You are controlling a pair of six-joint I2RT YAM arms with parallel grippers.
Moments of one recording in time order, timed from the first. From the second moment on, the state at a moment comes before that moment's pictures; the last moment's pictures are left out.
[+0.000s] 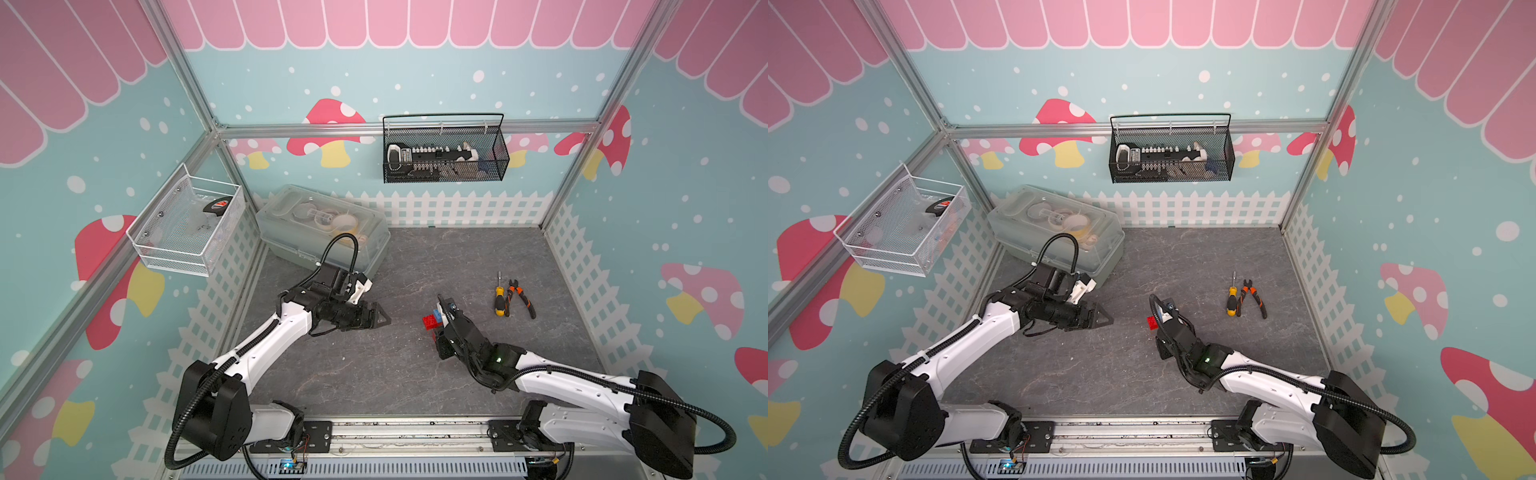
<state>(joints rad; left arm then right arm) -0.37 1.34 0.97 -0.70 0.64 -0.33 0.94 1.16 0.61 -0.18 0.41 0.38</state>
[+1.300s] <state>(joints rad) -0.37 1.26 0.97 -0.70 0.65 -0.34 0.73 1.81 1.43 -1.10 -0.02 0.51</state>
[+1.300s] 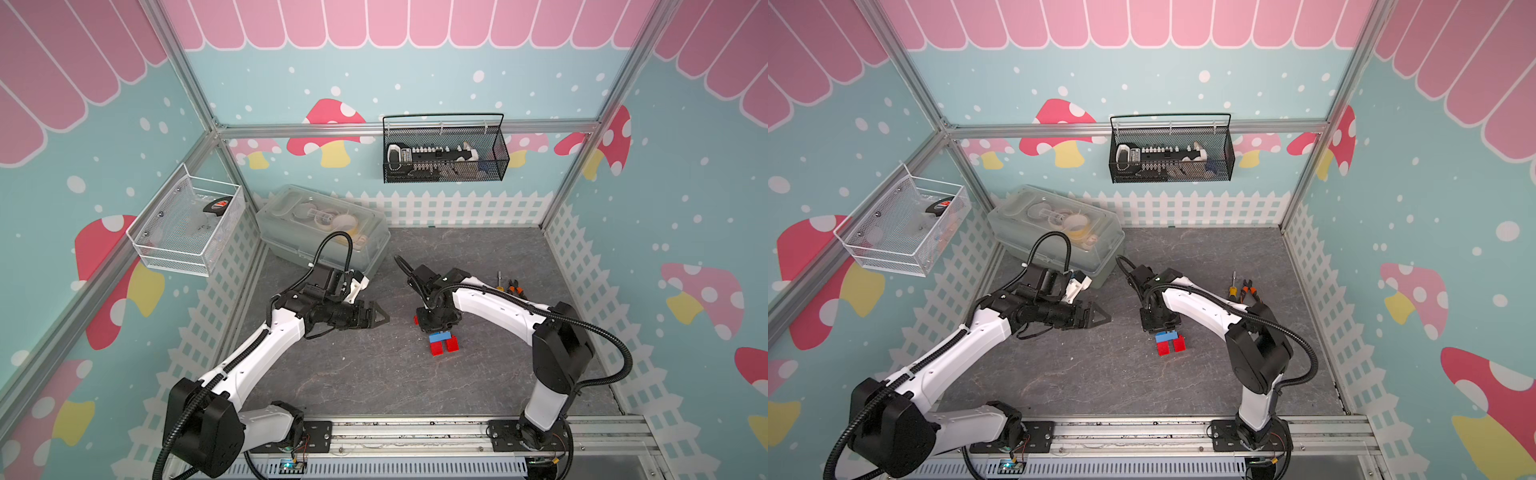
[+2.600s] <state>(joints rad) -0.37 1.22 0.96 -0.70 0.64 -0.34 0.52 2.28 1.87 -1.50 -0.27 0.41</state>
